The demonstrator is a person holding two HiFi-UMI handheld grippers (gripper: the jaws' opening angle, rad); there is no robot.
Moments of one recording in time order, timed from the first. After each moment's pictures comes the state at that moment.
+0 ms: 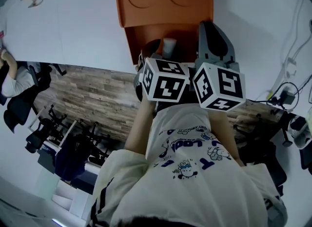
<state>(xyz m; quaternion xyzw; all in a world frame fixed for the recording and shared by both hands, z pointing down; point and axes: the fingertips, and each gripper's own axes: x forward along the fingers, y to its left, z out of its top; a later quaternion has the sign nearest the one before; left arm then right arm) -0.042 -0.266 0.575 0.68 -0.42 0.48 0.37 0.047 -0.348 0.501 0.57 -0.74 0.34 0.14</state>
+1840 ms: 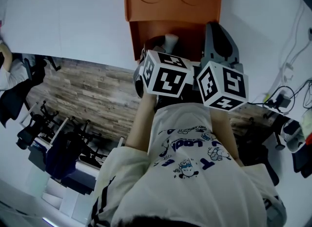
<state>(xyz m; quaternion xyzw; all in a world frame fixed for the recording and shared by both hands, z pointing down) -0.045 -0.268 0.573 0.69 -0.41 0.46 0.38 0.048 -0.343 0.501 0.57 -0.74 0.32 0.16</state>
